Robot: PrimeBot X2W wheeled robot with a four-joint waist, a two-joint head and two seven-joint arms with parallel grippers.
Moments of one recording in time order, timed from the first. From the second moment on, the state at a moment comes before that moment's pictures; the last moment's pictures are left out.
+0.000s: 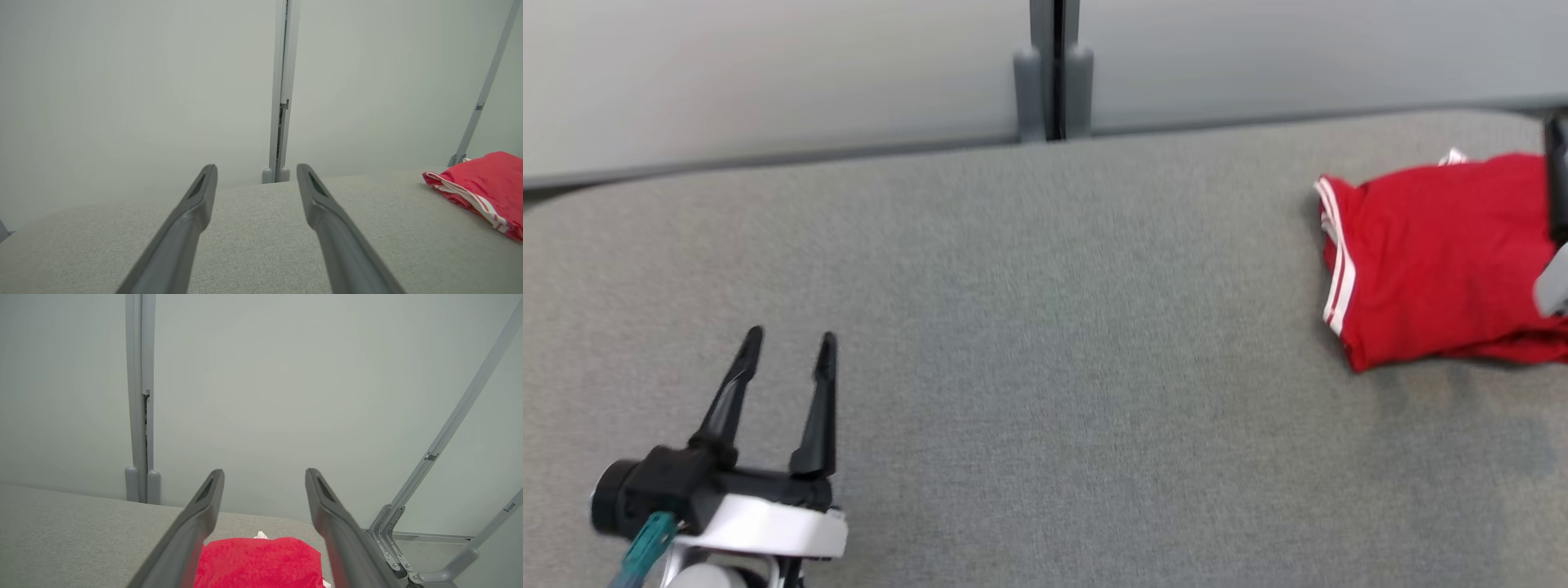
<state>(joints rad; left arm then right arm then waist) -0.06 0.16 -0.12 0.05 -0.25 -0.04 -0.26 -0.65 -0.38 -0.04 0.55 0.10 0.13 -0.09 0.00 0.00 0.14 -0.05</state>
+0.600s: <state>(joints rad) 0.10 0.14 -0.03 0.06 -0.35 -0.04 -0.26 -0.15 -0.20 0.04 0.25 0.30 0.13 -0.16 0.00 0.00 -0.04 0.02</state>
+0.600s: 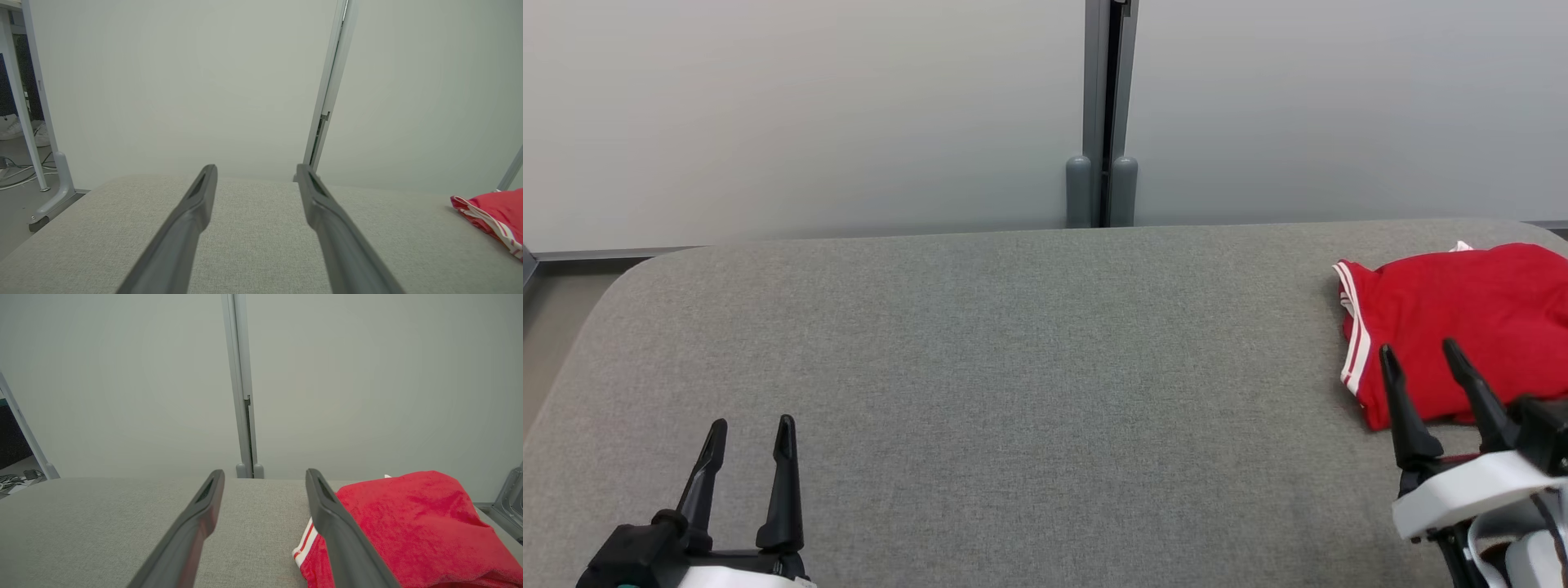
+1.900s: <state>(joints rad) 0.11 0.05 0.01 0.18 -0.23 -0.11 -0.26 -0.04 -0.14 0.14 0.32 0.34 0.13 -0.26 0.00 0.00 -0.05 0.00</state>
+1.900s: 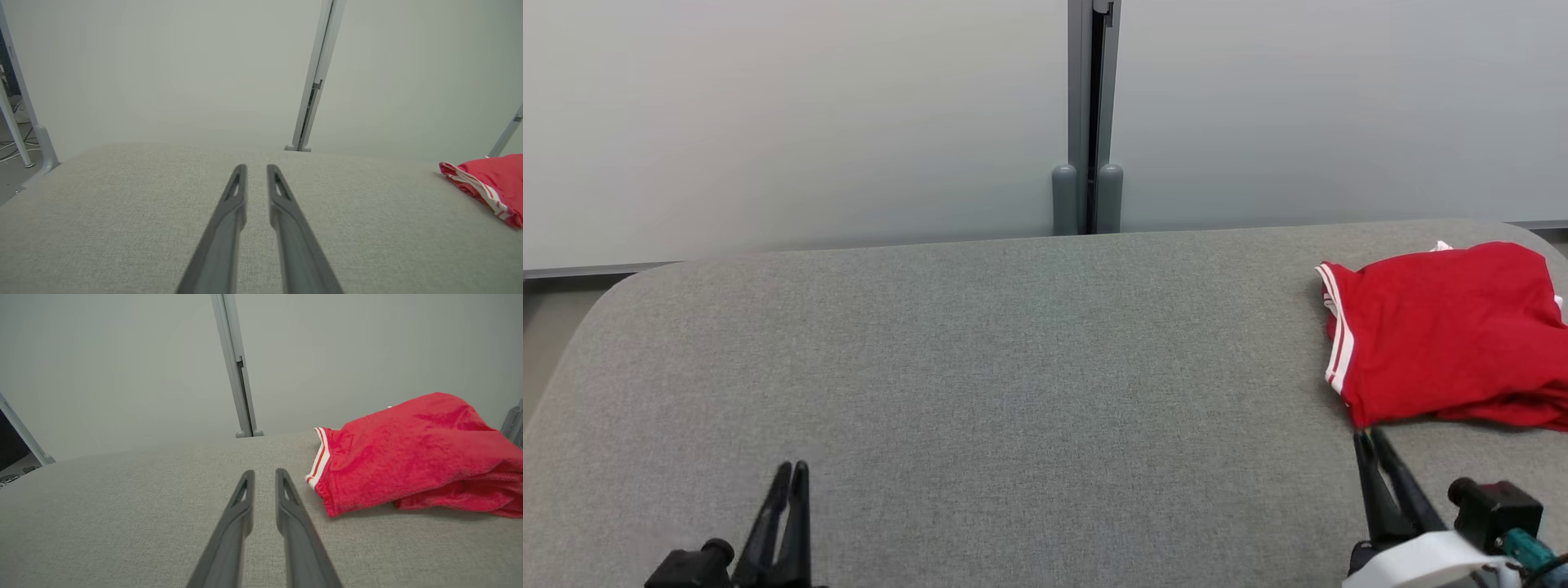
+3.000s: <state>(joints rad) 0.05 0.04 0.05 0.21 -0.75 -0.11 -0.12 -0.05 -0.10 0.04 0.30 0.83 0.13 -0.11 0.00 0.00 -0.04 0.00</state>
